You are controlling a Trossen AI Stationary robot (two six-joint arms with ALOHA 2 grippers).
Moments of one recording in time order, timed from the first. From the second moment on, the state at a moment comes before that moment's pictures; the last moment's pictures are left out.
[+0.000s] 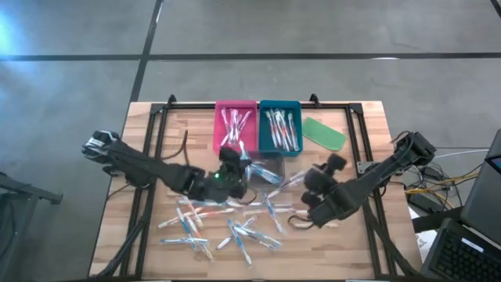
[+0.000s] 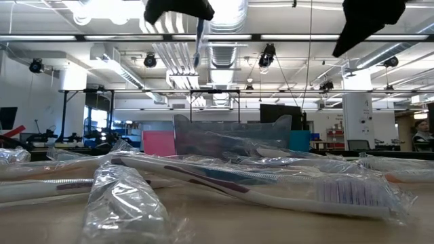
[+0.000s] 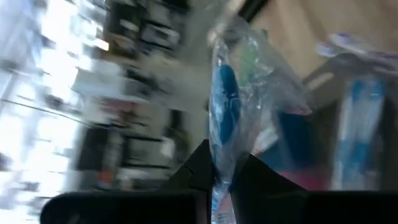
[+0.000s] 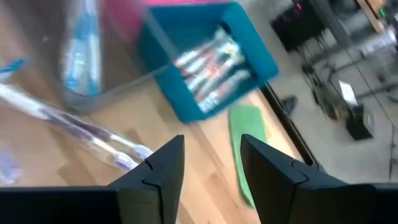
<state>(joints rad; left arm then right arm) -0.34 1.49 1.21 -0.23 -0.94 0.75 0.57 1.56 1.26 -1.47 0.88 1.14</state>
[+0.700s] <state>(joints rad) -0.03 1.85 1.94 -1.30 -0.37 0.20 0.57 1.41 1.23 -1.50 0.86 1.17</state>
